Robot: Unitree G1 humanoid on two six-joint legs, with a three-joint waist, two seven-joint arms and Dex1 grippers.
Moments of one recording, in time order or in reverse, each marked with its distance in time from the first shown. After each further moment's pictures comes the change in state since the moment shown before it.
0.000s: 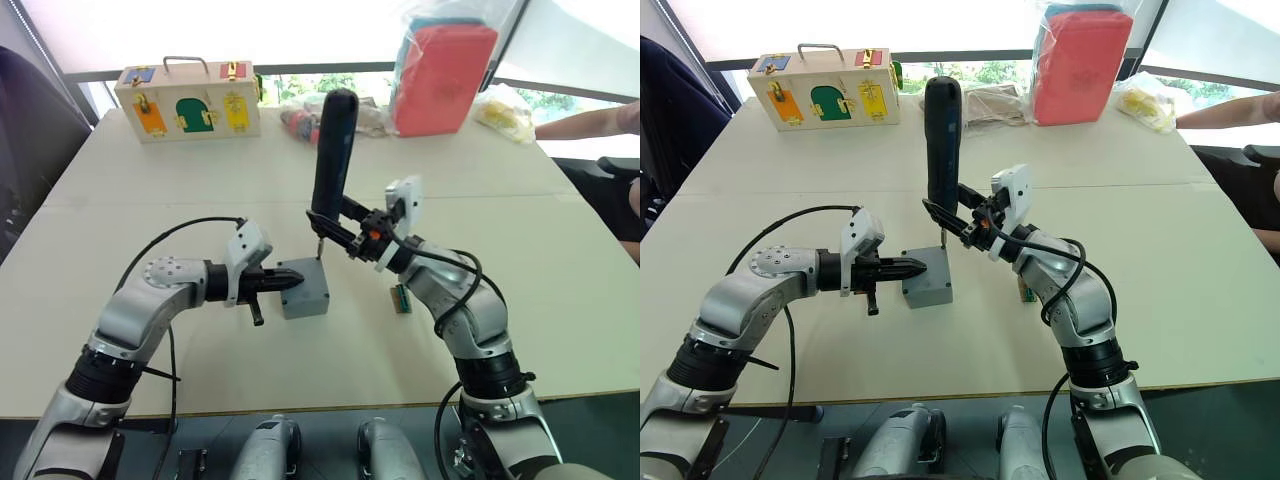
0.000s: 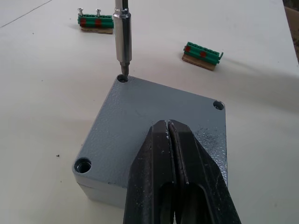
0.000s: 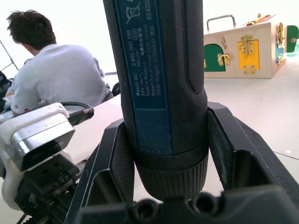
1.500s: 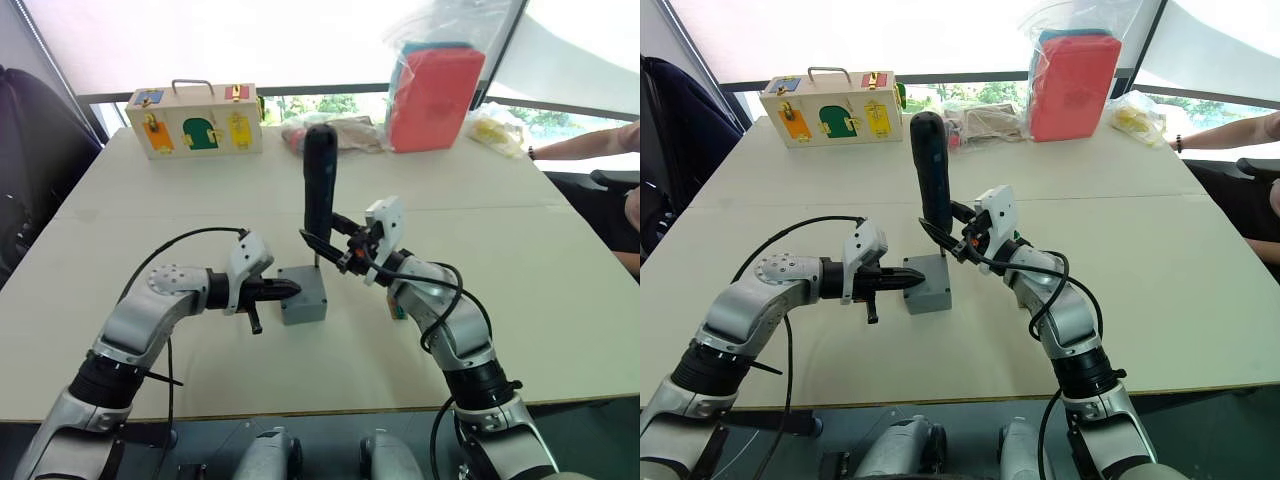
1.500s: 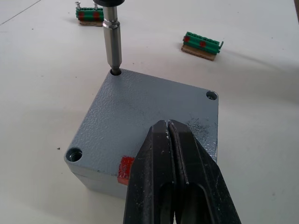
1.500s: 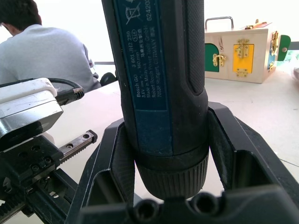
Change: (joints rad) left arm 0.029 -0.004 -0.028 0.033 0.061 -0.029 -0.020; right arm 0.063 0.012 0.087 0.048 -0.146 -0.078 -0.025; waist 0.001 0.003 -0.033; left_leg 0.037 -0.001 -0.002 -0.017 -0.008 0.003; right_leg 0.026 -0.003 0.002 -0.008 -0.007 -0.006
